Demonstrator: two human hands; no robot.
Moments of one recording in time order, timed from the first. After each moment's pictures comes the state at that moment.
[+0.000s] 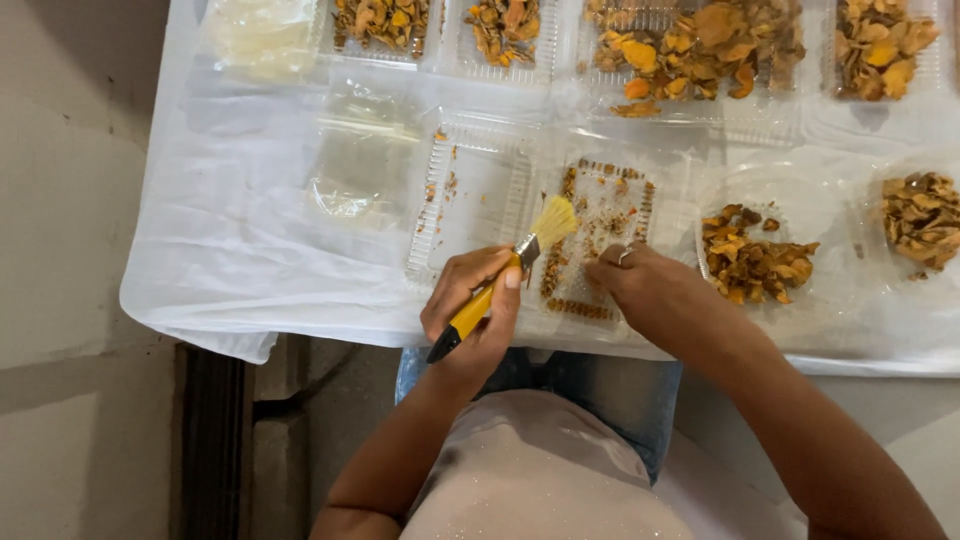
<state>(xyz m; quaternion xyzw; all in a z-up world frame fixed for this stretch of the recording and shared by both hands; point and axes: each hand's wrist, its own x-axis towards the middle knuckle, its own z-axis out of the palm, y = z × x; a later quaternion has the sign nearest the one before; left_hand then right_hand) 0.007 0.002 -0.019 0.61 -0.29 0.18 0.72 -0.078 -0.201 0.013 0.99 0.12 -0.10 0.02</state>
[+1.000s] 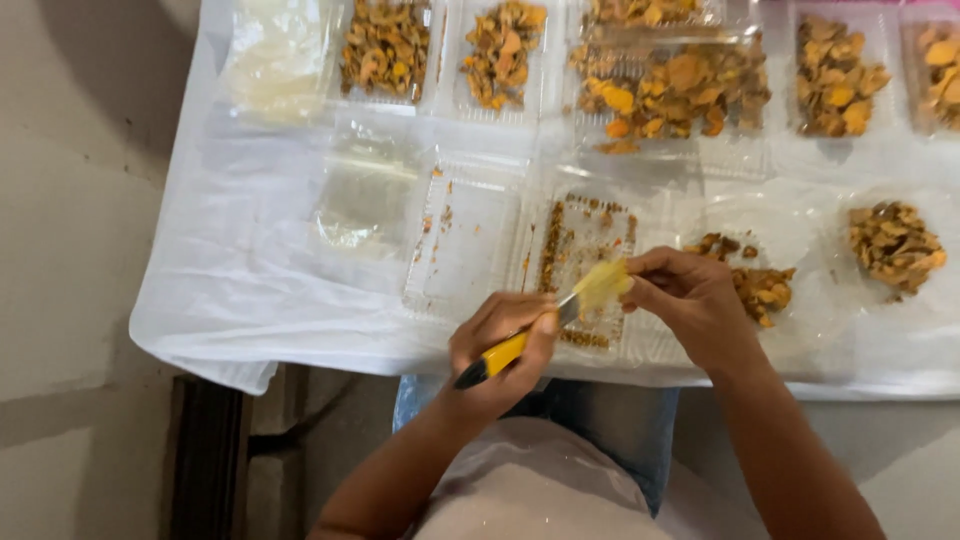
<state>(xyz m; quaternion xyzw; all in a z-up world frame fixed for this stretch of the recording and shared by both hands) -0.005 -0.014 -0.001 0.53 -0.37 0.16 0.74 -0.100 -0.224 -0.006 0.71 -0.16 0.13 -0.67</state>
